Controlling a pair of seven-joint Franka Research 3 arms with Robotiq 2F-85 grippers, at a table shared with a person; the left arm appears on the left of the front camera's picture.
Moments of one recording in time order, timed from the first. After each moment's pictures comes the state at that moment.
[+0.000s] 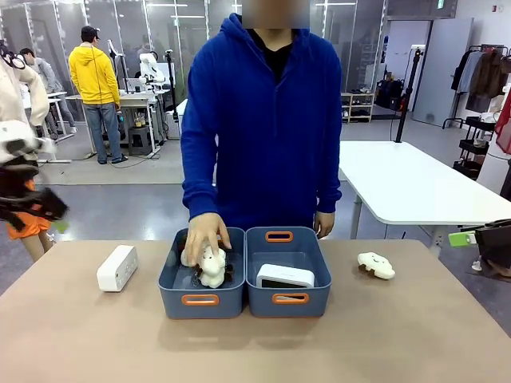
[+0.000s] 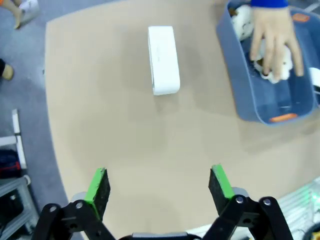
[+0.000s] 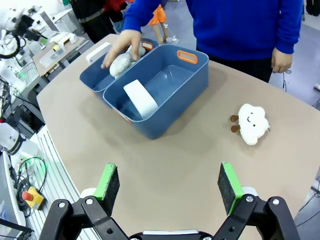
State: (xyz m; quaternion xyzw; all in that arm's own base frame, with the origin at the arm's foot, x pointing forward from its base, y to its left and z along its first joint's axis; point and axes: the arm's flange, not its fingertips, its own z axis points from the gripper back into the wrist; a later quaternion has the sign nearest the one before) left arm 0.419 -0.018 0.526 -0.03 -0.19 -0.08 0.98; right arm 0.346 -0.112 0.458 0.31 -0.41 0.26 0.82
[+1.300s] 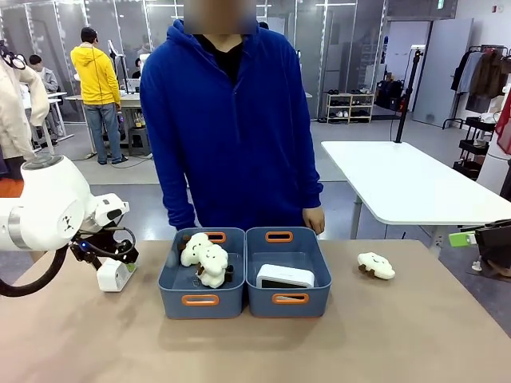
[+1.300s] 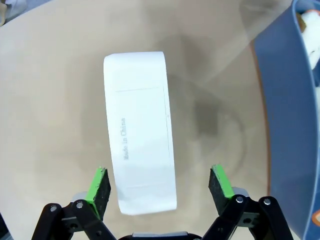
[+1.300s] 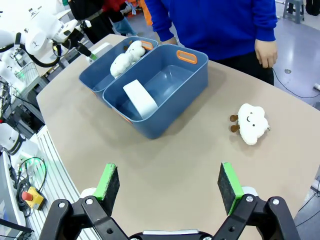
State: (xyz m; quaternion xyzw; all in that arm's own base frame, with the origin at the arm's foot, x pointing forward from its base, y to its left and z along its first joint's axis) left arm 0.546 -0.075 0.344 -0.03 -0.17 -0.08 0.98; right arm 0.346 -0.113 0.458 0.31 -0.41 0.26 0.82
